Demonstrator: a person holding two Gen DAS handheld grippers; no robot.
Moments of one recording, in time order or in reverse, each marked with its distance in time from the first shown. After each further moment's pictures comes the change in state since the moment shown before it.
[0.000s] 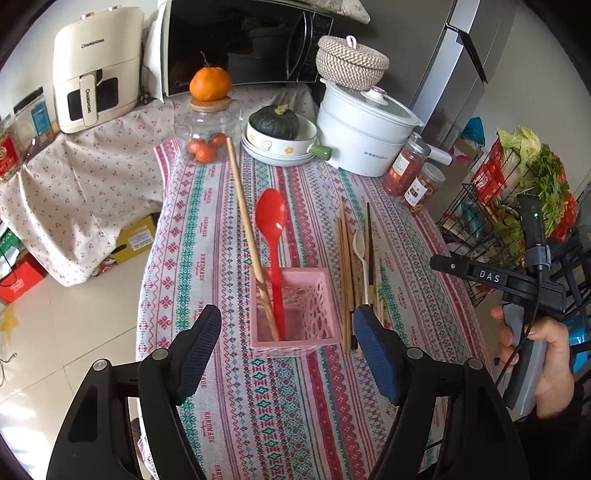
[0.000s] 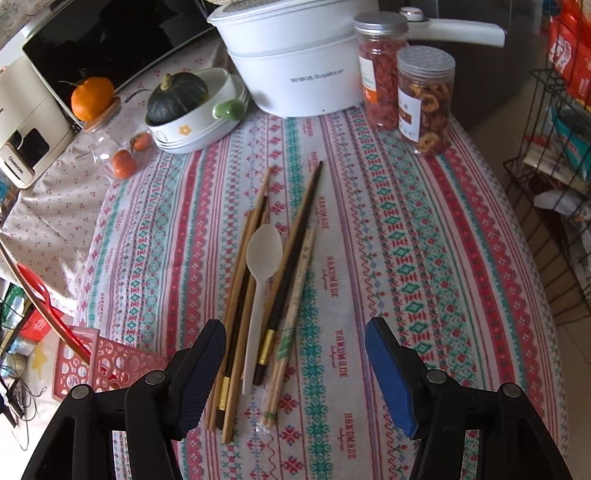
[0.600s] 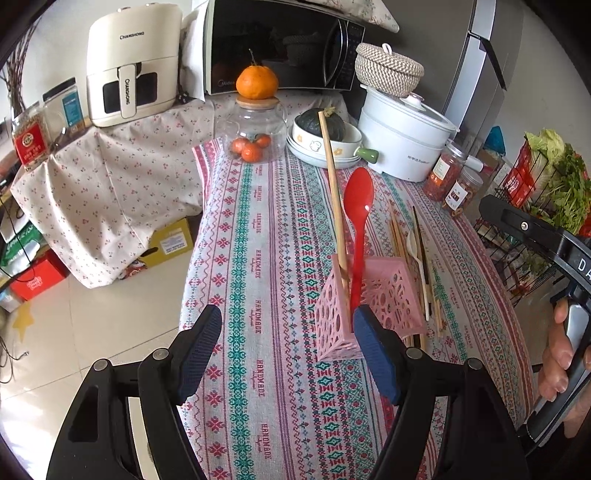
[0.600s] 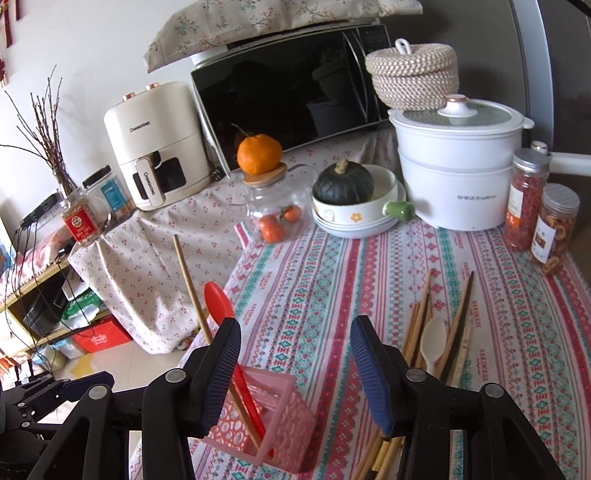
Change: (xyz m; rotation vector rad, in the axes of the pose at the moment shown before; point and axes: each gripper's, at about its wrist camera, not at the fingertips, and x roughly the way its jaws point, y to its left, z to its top) left arm 0.017 0.059 -0.030 -0.019 -0.077 0.097; right arm -0.043 0.119 -0.035 -0.232 -0.353 0.233
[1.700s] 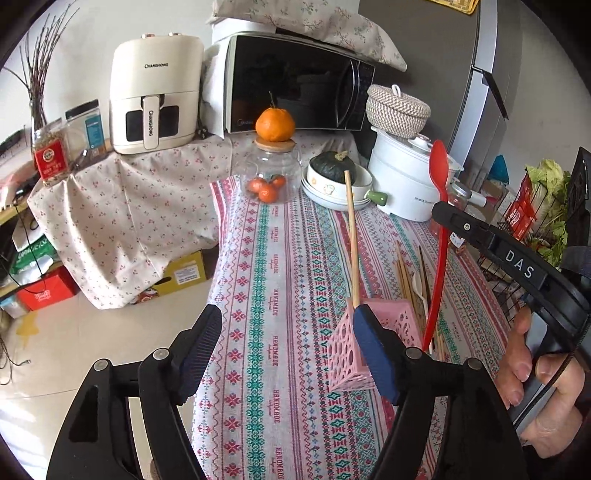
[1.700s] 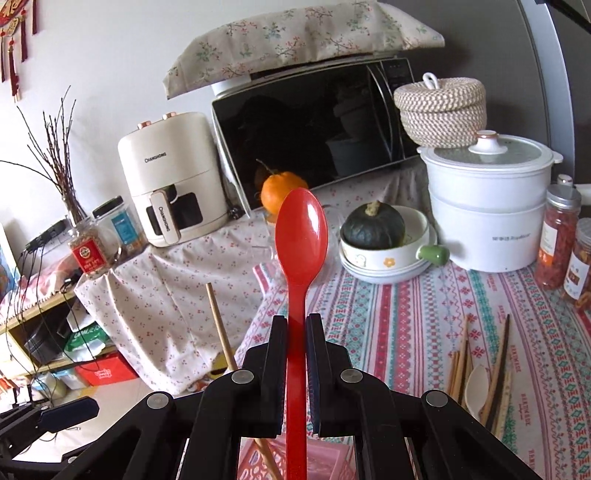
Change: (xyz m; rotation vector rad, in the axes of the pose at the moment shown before) left arm -0.024 0.019 0.008 -0.028 -0.145 0.032; right arm 0.034 0.041 0.009 -0.022 -0.164 0.026
